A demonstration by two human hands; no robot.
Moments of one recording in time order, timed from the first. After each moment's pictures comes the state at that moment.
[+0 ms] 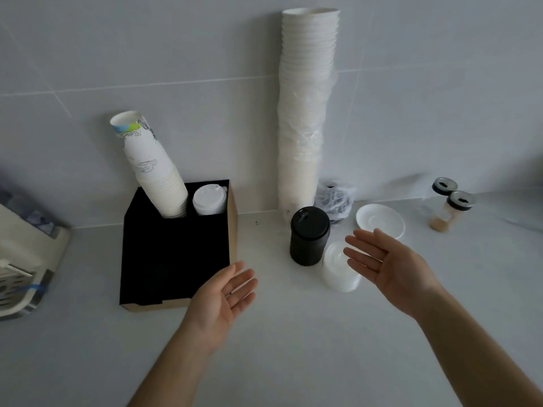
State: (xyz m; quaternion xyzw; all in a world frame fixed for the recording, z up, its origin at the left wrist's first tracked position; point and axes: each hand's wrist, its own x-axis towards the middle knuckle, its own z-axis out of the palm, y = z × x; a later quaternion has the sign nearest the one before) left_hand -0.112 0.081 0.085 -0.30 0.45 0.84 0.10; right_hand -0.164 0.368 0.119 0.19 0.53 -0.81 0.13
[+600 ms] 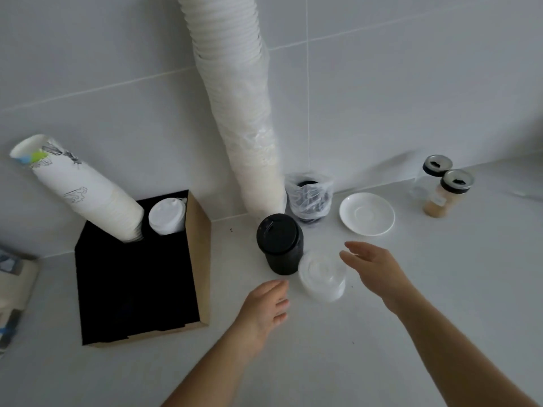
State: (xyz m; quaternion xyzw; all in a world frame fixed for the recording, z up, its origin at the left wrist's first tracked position) left_hand -0.185 0.202 0.024 -0.28 0.62 0.68 0.26; right_hand -0.227 0.427 0.031 0.19 0.77 -0.60 0.15
